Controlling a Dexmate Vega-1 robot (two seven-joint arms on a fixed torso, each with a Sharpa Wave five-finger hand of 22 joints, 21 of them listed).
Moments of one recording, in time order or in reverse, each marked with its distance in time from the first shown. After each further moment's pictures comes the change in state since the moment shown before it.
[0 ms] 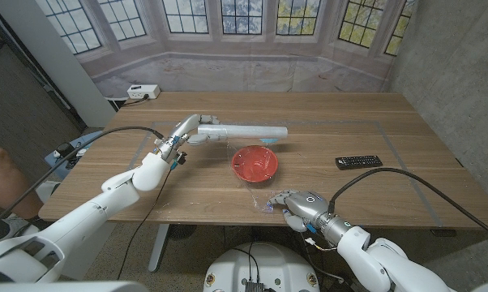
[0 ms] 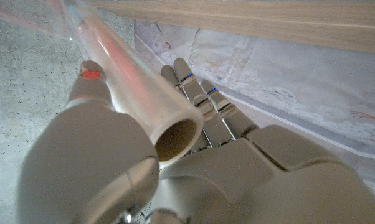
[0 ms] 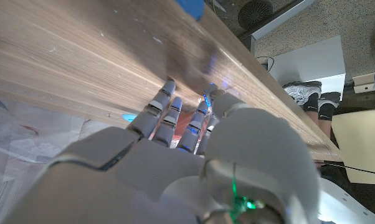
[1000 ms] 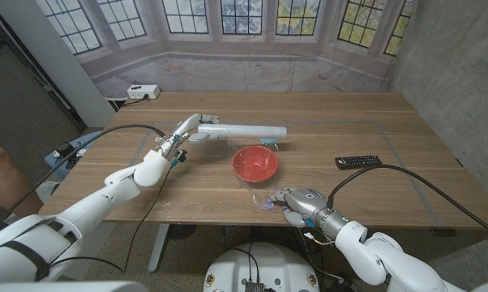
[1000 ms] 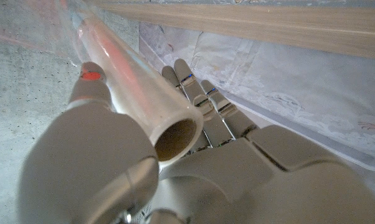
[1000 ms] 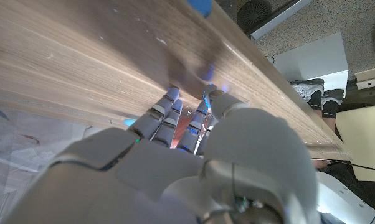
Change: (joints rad) left arm -0.167 -0.070 0.096 0.306 0.022 -0.197 0.016; left_hand -0.012 0.012 0.007 -0.001 -0.004 -0.007 0.001 0.003 0.001 -0.014 0.007 0.000 0.000 -0.014 0.003 0.000 0.000 0.000 0.000 0.000 0.000; right arm 0.048 0.015 -0.012 0.028 0.068 -0.016 0.037; right_hand 0.012 0.004 -0.024 0.023 0.000 0.004 0.004 0.000 0.002 0.000 0.000 0.000 0.005 0.000 0.000 0.005 0.009 0.000 0.000 0.001 -0.001
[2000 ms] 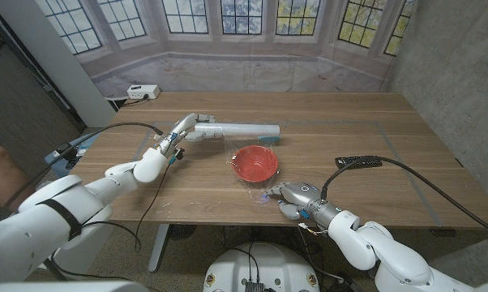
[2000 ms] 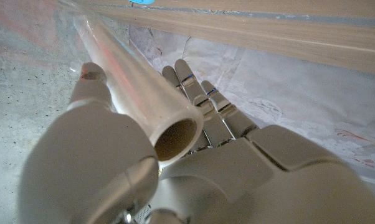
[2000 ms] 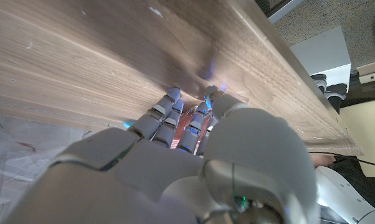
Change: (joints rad) left arm -0.257 -0.109 0.244 0.478 -0.013 -0.193 0.130; left_hand -0.007 0.007 0.004 -0.004 -0.004 -0.006 0.005 0.008 -0.001 -0.005 0.006 0.000 -0.005 -0.011 0.000 0.000 0.000 -0.005 -0.006 0.000 0.000; right arm 0.094 0.040 -0.045 0.021 0.043 -0.033 0.069; right_hand 0.000 0.000 -0.017 0.025 0.000 0.005 0.005 0.000 -0.001 0.000 0.000 0.000 0.000 0.000 0.000 0.011 0.014 0.000 0.000 0.000 0.000
